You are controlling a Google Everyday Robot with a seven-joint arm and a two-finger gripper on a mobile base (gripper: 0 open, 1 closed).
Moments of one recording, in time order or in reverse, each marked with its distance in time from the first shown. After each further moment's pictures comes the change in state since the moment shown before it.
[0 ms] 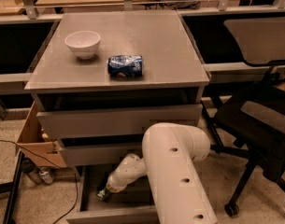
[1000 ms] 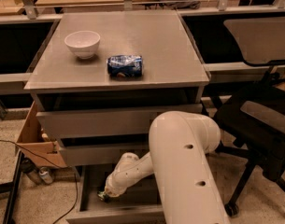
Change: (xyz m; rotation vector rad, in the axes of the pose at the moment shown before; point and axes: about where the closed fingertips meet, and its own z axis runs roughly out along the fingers) arm -0.044 0.000 -0.061 -0.031 -0.016 -0.038
